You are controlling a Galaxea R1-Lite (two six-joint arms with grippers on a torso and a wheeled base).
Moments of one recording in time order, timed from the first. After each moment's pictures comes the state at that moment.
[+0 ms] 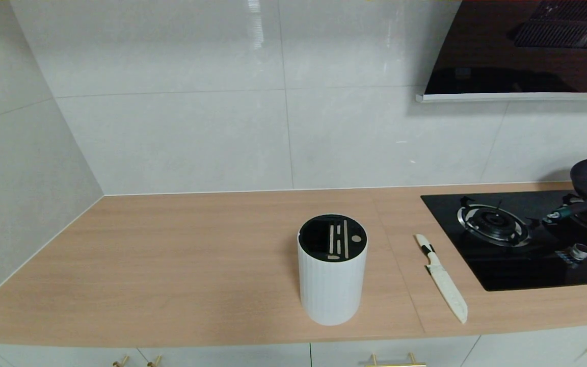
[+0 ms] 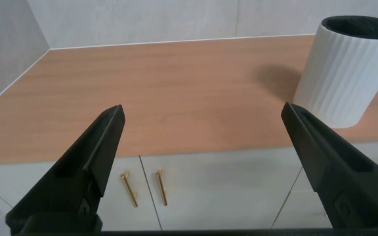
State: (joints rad) left arm 0.00 0.00 0.00 -0.01 -0.03 0.02; right arm 0.01 0.05 -0.12 0.01 0.02 0.00
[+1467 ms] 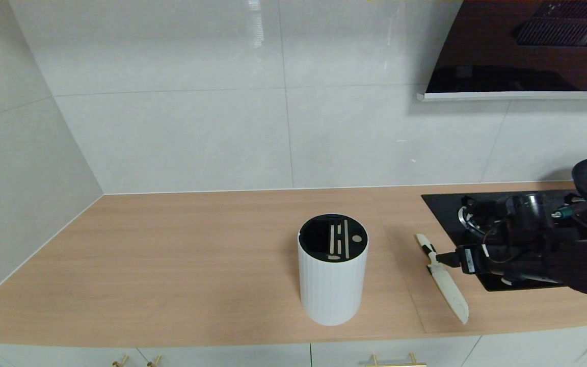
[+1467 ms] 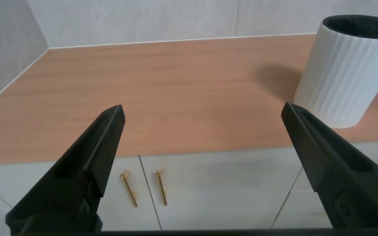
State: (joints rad) left arm 0.00 0.00 0.00 -0.01 -0.03 0.02; right arm 0.14 1.95 -0.77 -0.48 0.00 0.01
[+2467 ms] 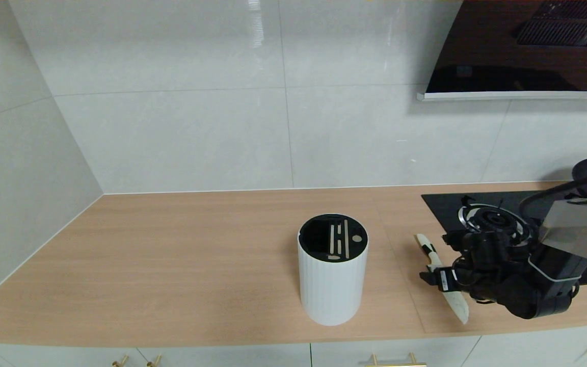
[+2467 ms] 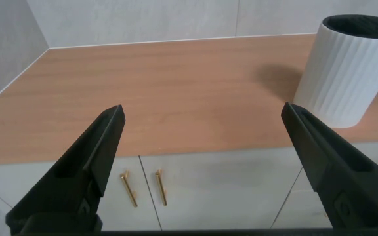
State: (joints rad) left arm 0.00 0.00 0.00 -0.01 -0.03 0.02; right arm 0.12 2.34 -0.80 -0.88 -0.01 0.01
